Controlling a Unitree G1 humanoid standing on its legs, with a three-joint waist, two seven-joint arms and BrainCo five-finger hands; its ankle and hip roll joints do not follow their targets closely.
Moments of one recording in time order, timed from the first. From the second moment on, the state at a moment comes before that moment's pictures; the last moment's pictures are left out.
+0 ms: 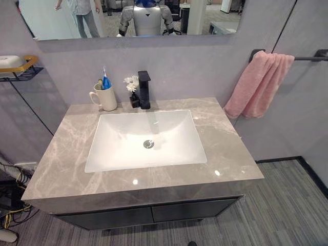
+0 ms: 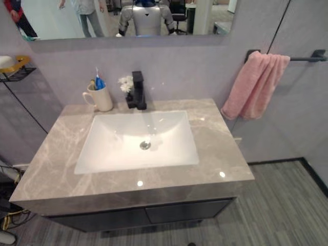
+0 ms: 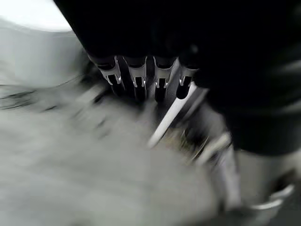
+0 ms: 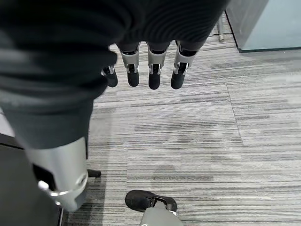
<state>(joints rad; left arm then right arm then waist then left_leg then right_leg) 0.15 0.37 0.17 1.28 -0.14 -0.11 0.40 0.14 -0.38 0.11 1.32 0.06 -0.10 -0.11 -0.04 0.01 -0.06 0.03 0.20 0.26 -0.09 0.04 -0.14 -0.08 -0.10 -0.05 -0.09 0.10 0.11</state>
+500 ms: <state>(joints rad) 0.04 0.28 -0.33 1.17 0.18 -0.11 0.12 0.10 -0.37 0.25 1.26 0.01 -0.10 -0.10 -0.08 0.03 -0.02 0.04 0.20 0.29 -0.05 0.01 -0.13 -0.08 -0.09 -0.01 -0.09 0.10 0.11</state>
